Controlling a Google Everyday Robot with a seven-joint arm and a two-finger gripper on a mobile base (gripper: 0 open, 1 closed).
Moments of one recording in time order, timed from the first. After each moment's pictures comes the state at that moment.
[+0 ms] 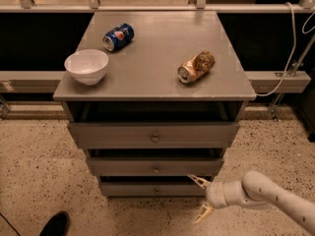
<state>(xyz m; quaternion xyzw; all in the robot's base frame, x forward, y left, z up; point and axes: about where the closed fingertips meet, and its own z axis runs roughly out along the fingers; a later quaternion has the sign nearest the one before) 0.473 -0.136 0.389 -0.64 0.59 0.27 0.40</state>
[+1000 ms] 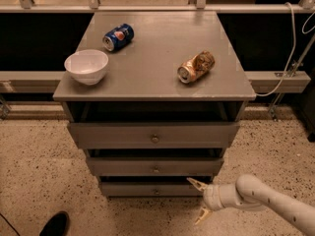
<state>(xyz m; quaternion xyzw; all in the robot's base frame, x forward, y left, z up) 0.484 -0.143 0.336 -0.68 0.59 0.22 0.38</state>
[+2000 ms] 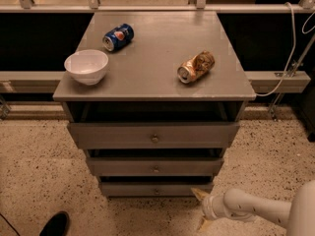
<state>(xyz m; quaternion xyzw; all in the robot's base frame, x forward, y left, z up) 0.484 -0.177 0.233 -0.71 0.63 0.09 0.29</state>
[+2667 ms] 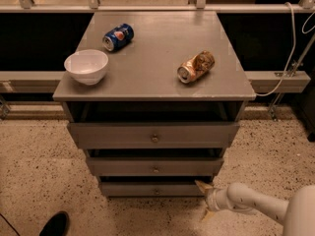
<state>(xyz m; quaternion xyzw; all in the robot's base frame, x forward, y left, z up) 0.527 -0.202 0.217 -0.71 0.63 0.06 0.31</state>
